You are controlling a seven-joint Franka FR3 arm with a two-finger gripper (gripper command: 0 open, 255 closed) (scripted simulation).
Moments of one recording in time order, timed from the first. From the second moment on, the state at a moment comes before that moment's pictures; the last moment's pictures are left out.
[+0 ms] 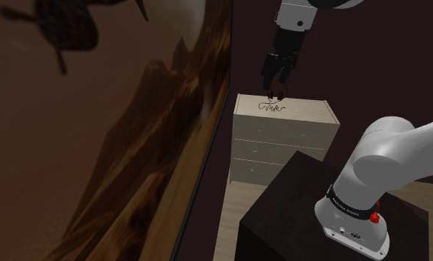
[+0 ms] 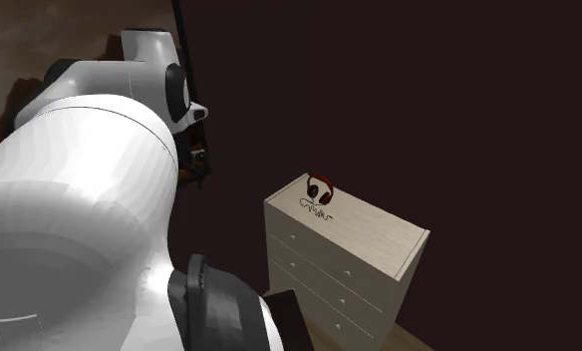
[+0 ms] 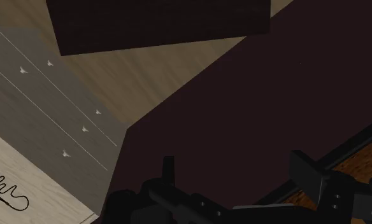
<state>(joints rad) -0.02 -0.82 0.01 -2.43 0.07 1.70 0.06</state>
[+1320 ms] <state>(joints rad) -0.08 -0.27 -0.31 -2.15 -0.06 1.82 -0.42</state>
